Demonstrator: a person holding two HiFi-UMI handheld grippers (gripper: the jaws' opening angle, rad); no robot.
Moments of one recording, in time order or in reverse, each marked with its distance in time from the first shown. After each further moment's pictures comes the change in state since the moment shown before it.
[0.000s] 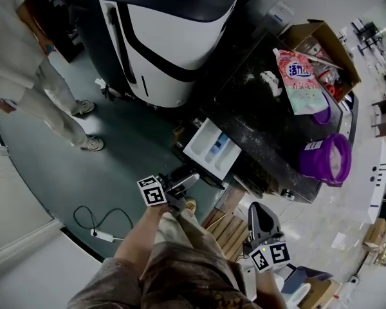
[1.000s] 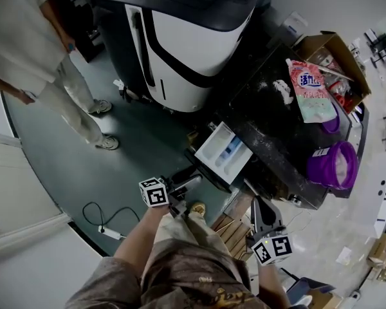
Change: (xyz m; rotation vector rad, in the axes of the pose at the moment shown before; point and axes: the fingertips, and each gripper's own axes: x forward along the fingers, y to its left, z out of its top) left arm -0.041 -0.009 0.011 0.052 0.054 0.142; right arm 0.023 0.018 0.014 -0.004 -0.040 0.085
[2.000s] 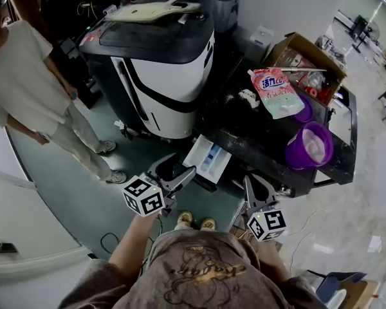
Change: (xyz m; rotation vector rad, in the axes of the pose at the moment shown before) left arm 0.036 -0.205 0.098 0.637 0.106 0.132; right arm -0.025 -0.017 0.082 -0.045 -0.225 -0.040
